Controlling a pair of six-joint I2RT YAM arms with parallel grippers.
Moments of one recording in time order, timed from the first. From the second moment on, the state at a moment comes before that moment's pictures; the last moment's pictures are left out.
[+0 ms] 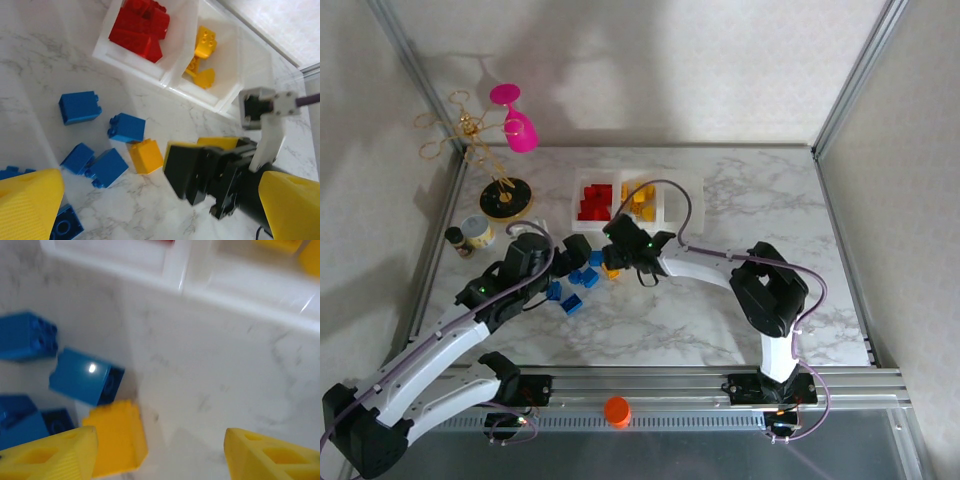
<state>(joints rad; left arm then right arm) -0.57 0.85 0.72 -0.49 -0.20 -0.90 0.95 1.89 1.29 -0.36 0.21 0.51</state>
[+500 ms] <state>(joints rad) -0.57 0.78 0.67 -0.55 -0.23 -0.94 1.01 1.96 1.24 -0.29 0.21 0.50</state>
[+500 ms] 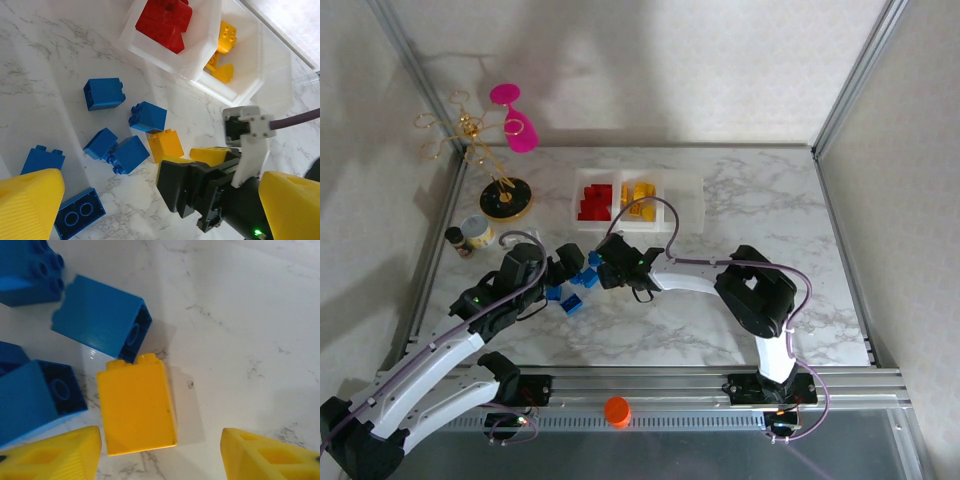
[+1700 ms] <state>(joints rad) -0.57 0.94 0.71 -0.44 -0.21 -0.94 0.82 1.88 1.41 -0.37 0.30 0.41</state>
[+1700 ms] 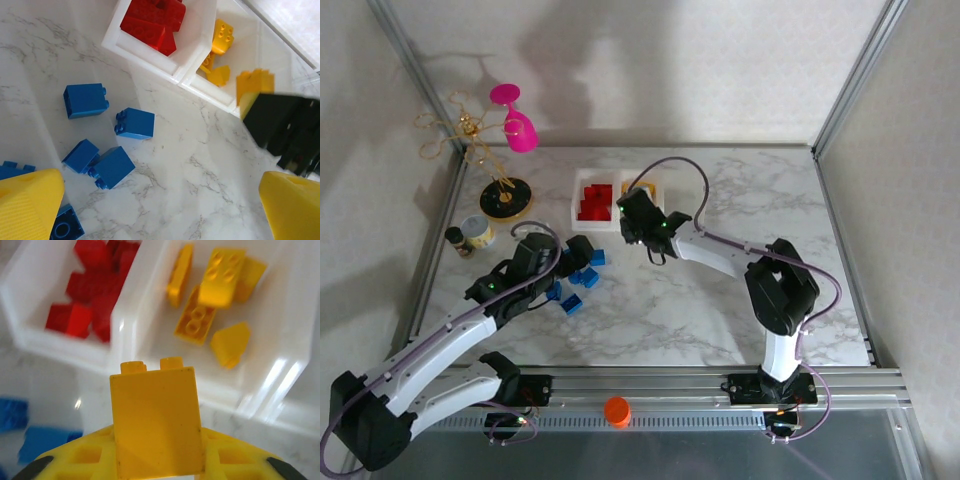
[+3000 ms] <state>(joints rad) -0.56 0.86 0.75 -0.45 -0.23 -0.90 0.90 1.87 1.40 -0.35 0.26 0.51</state>
